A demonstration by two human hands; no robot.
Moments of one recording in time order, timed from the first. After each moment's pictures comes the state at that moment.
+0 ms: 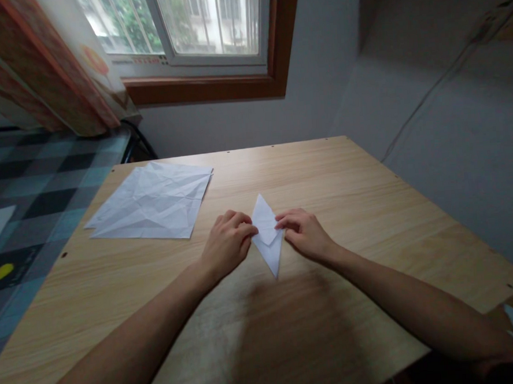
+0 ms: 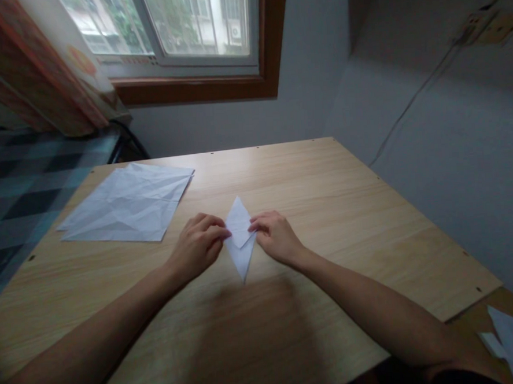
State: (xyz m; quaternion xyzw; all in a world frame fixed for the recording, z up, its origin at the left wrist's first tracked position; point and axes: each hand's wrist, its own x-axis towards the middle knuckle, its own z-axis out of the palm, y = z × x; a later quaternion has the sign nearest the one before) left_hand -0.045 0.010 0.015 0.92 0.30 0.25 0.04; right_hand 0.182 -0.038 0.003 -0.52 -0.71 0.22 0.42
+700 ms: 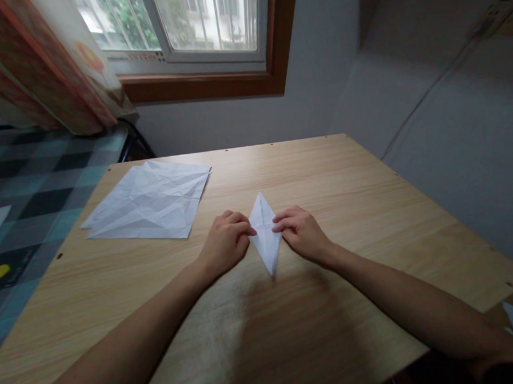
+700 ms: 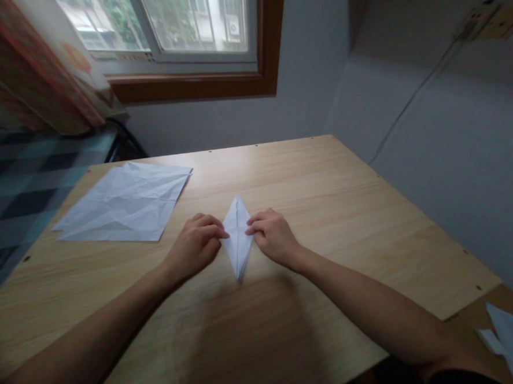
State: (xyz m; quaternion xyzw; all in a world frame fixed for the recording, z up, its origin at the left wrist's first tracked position) left_hand -0.044 0.012 0.017 0.90 0.33 0.25 0.15; right_hand 0.181 -0.035 -0.004 -0.51 -0.75 0.15 0.39
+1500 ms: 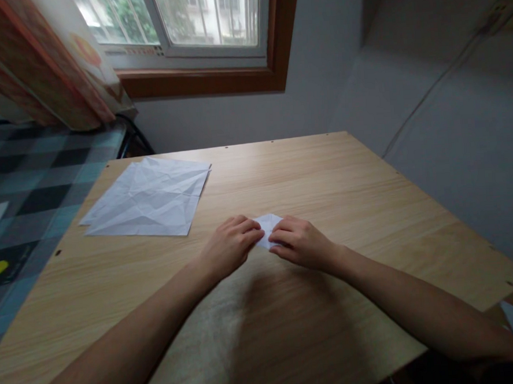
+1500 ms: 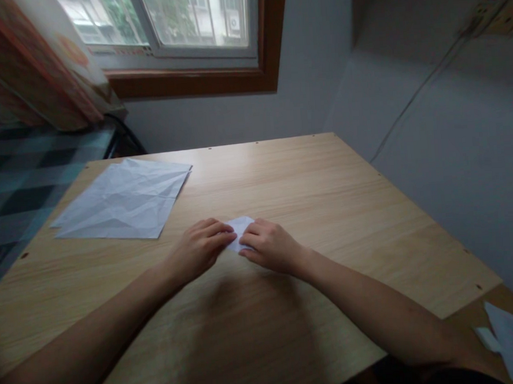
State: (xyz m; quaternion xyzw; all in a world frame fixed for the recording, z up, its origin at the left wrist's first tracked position) left_hand -0.043 0.006 0.019 0.96 0.20 0.19 0.06; right_hand 0.179 -0.051 0.006 -0.39 -0.88 0.06 0.27
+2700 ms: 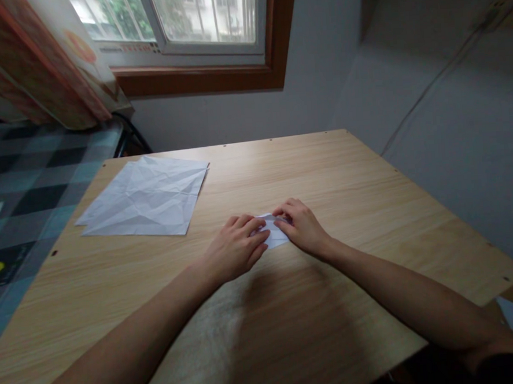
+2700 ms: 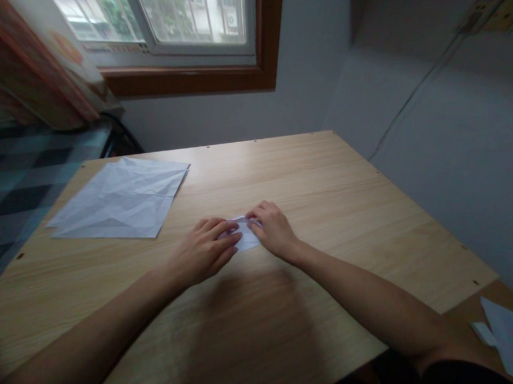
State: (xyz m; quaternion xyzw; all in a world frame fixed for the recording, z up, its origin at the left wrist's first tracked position) left_hand -0.035 -0.006 0.022 0.97 0.20 0.14 -0.02; right_hand 0.180 -0.032 0.002 -0.57 -0.74 0.14 0.34
